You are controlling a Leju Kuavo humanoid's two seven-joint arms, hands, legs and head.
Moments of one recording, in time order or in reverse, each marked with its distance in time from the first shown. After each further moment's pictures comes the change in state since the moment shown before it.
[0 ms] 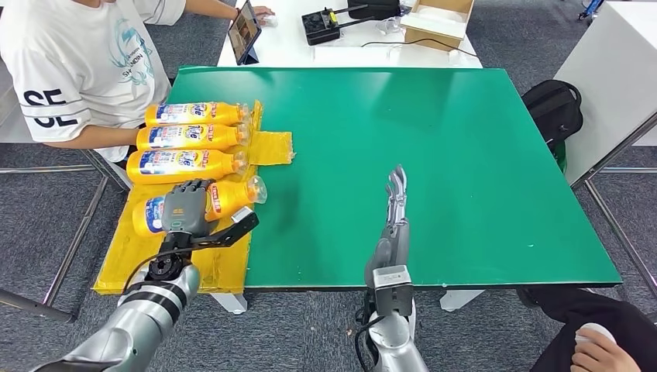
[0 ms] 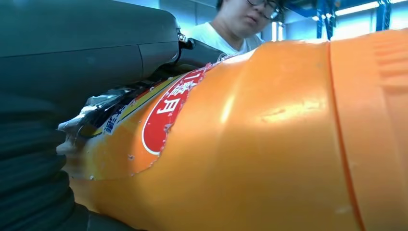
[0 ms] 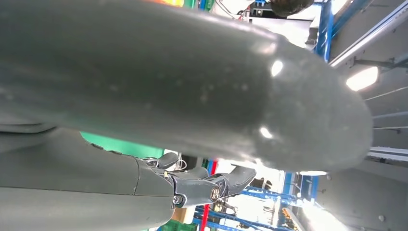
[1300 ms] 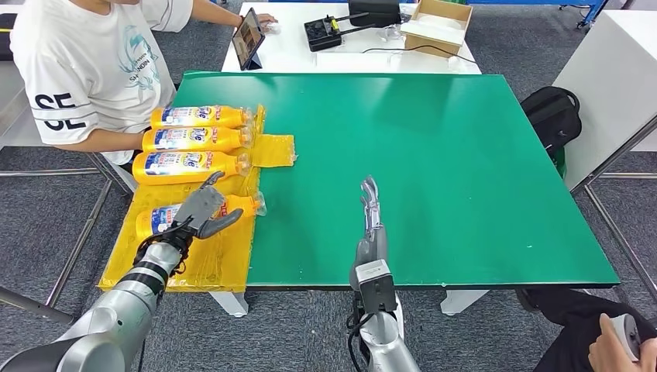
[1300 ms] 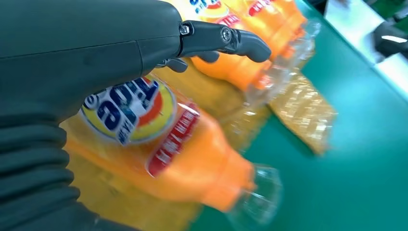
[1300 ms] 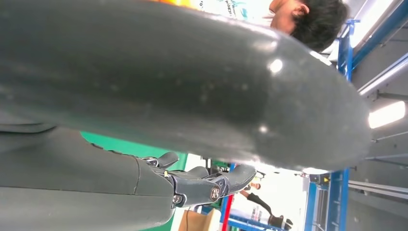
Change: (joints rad) left arm -0.094 -0.004 0.321 0.136 0.626 -0.706 -0.513; right arm -0.034 0.015 -0.015 0.157 0.004 0.094 0.000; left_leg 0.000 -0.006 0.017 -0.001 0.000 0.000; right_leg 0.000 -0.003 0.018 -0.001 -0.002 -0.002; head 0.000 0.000
